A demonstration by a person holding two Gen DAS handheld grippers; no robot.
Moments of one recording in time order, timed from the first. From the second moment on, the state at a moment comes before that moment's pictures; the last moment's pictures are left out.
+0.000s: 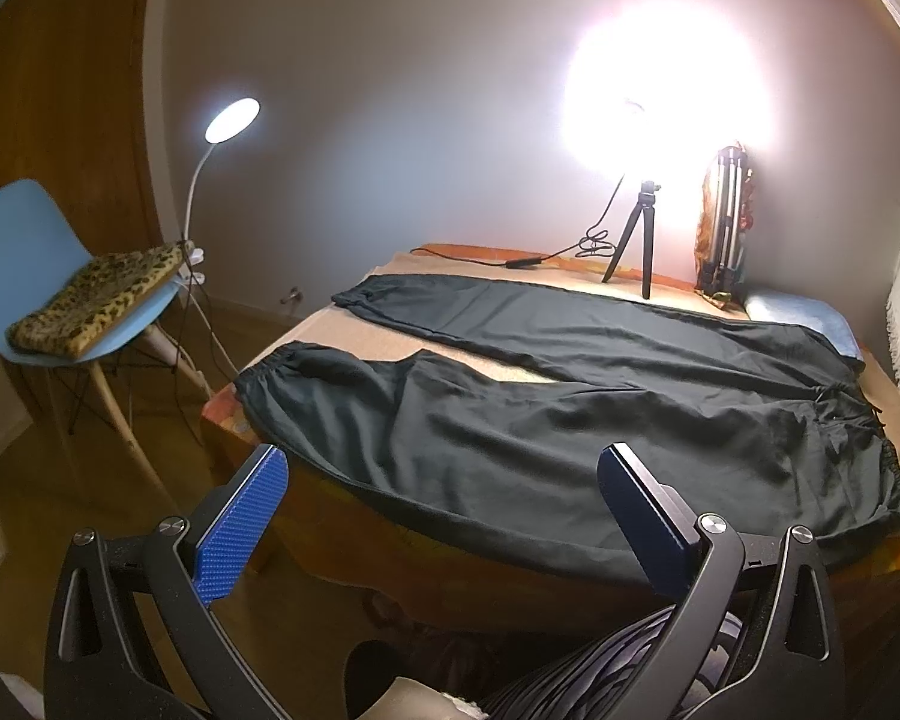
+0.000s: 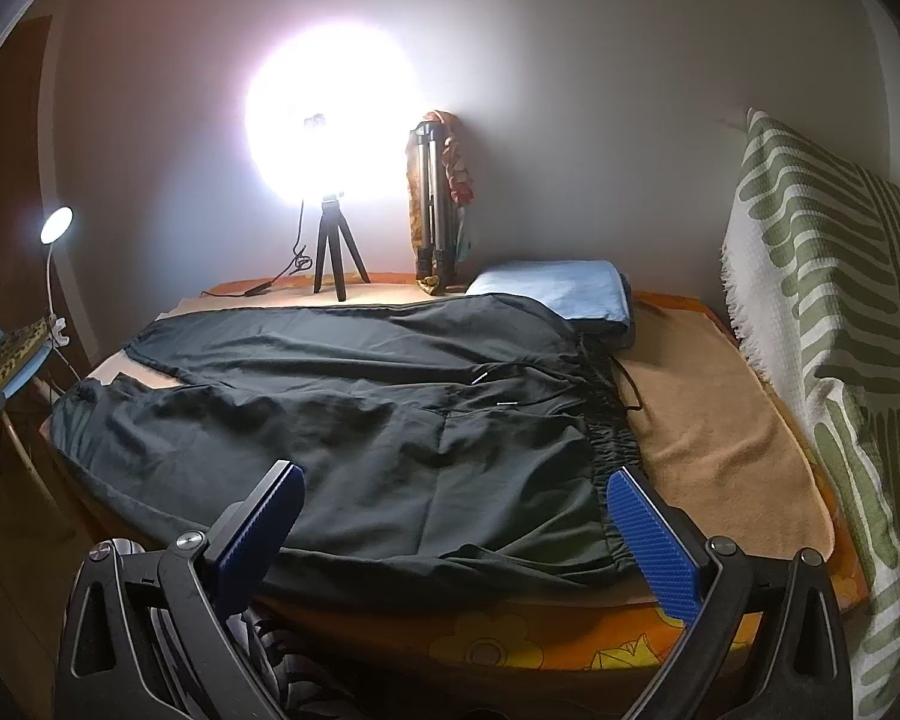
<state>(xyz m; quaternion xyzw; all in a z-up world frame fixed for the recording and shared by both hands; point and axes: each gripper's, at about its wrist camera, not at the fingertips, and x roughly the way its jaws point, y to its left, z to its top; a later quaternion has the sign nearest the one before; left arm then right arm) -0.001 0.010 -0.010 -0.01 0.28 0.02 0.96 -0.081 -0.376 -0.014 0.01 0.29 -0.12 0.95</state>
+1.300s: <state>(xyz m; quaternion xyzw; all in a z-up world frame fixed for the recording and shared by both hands) 0.069 0.162 -0.072 -0.15 0.37 0.06 0.91 0.017 -0.300 -0.121 -0.21 0.49 0.19 0.83</state>
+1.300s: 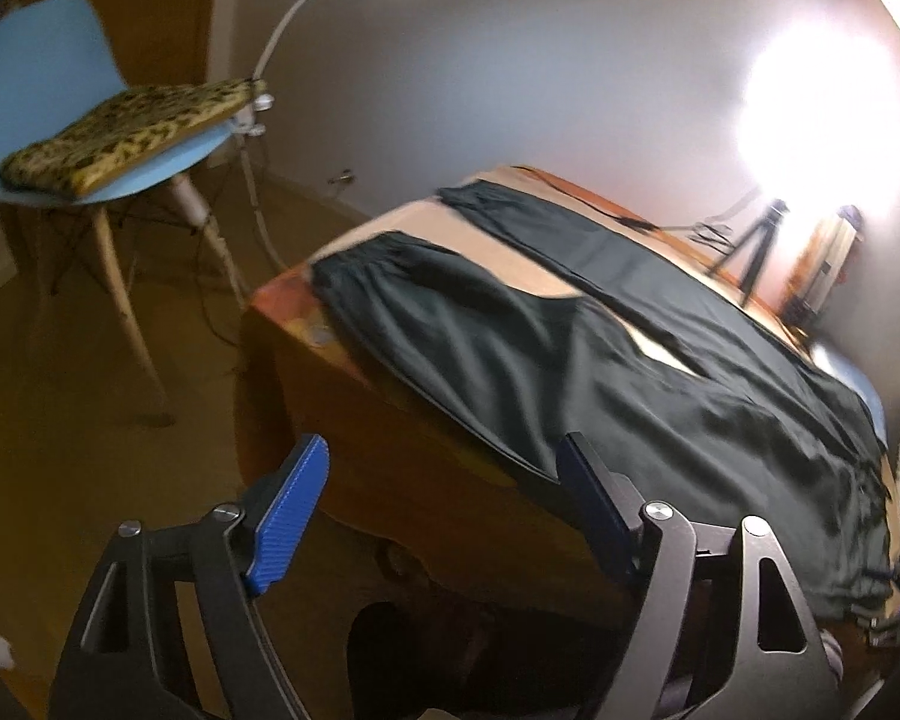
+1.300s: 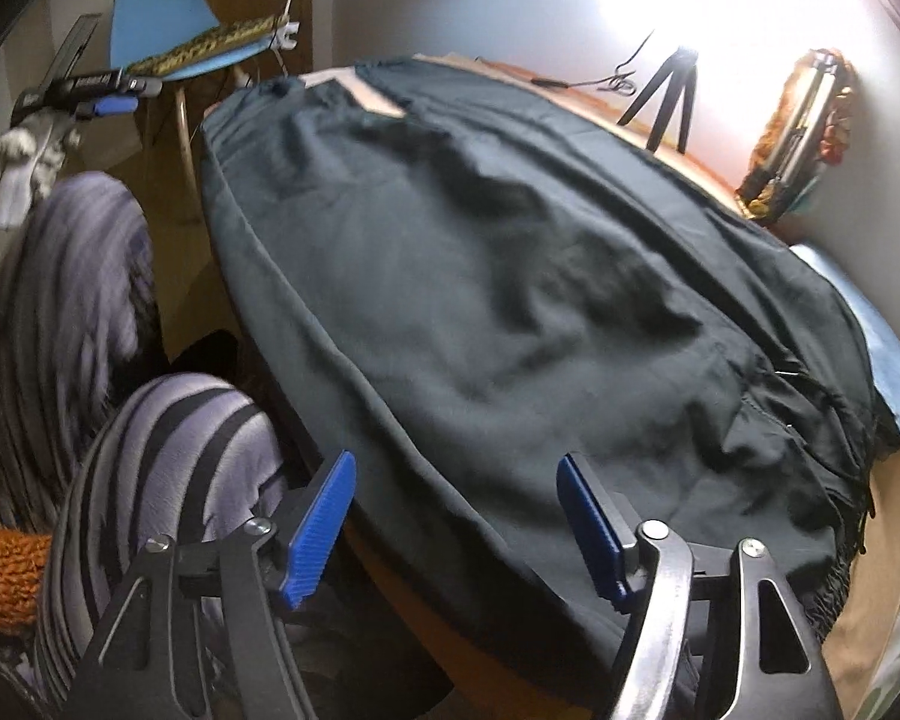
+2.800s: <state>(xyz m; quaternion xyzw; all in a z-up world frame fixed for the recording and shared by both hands) 0.165 0.240 -0.103 -0.18 0.42 0.10 0.88 0.031 -0.263 -0.124 -0.23 0.53 0.26 0.77</state>
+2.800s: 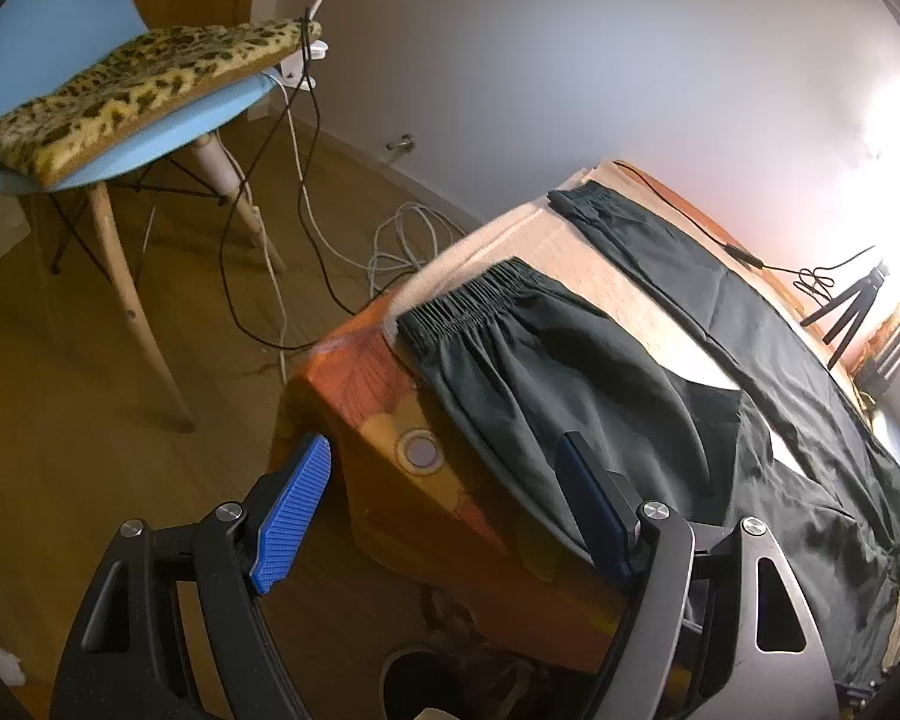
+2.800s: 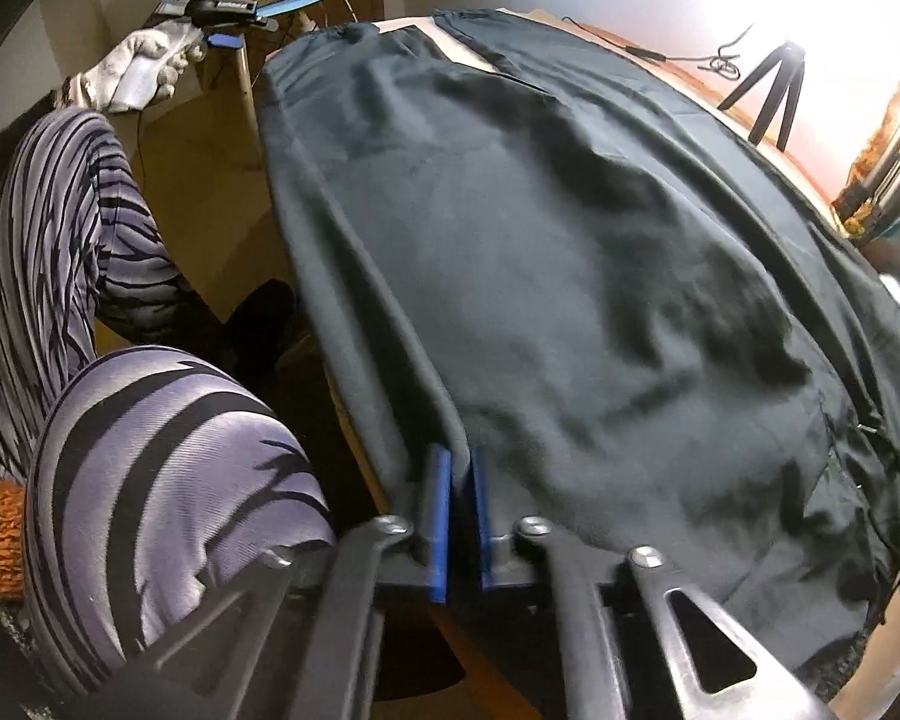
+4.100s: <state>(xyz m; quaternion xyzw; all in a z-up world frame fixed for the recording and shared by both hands) 0.224 0.234 -0.143 -0.29 0.45 0.11 0.84 0.082 -0.275 -0.057 -0.26 0.42 0.15 0.86</state>
